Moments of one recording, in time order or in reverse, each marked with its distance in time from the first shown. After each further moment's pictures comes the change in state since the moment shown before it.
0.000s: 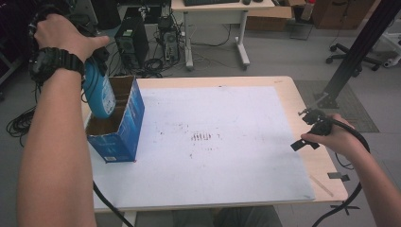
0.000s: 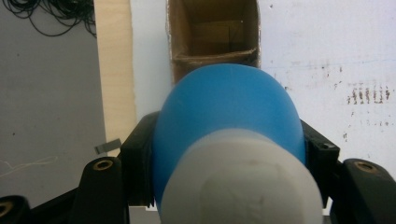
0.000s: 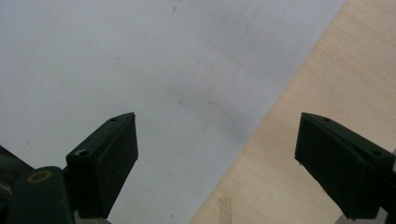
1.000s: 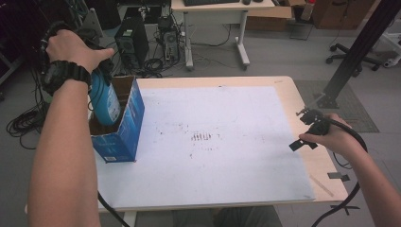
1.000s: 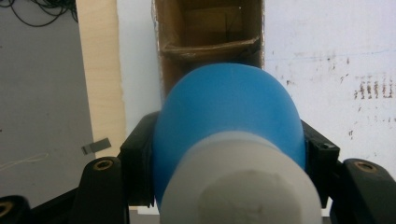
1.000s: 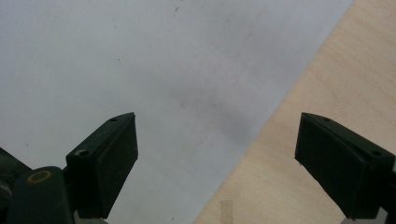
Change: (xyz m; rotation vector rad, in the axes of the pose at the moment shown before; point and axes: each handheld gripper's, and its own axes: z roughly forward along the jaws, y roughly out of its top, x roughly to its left) left arm -0.001 -0.001 0.035 0.042 -0.020 0.003; right arm 0.002 0.003 0.004 0.015 -0.001 -0.003
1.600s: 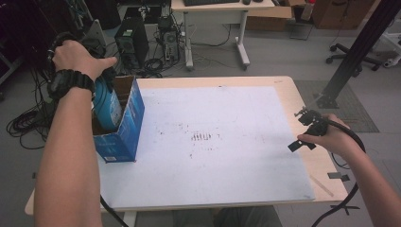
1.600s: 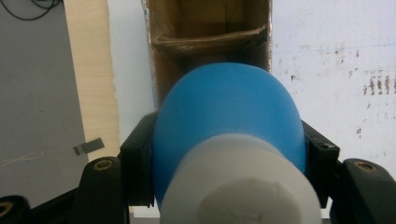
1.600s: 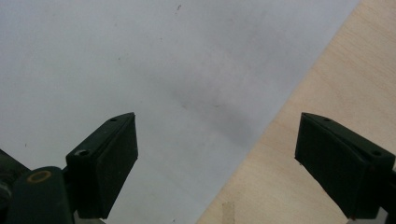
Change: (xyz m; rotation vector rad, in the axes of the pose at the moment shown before) left arm 0.002 -0.002 0.026 0.023 -0.014 0.002; right arm 0.002 0.001 0.004 0.008 -0.001 -0.006
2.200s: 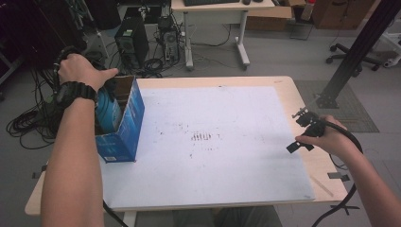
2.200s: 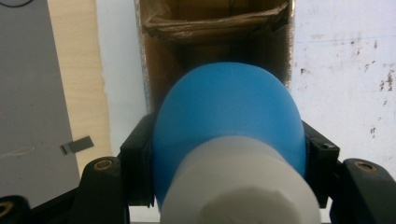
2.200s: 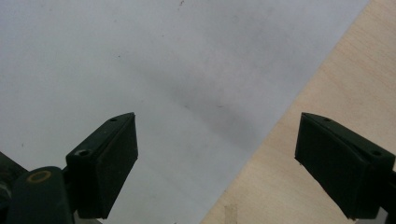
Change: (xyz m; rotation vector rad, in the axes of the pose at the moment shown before) left arm 0.005 -0.004 0.032 0.033 -0.015 -0.009; right arm 0.002 0.002 0.006 0.015 0.000 -0.004
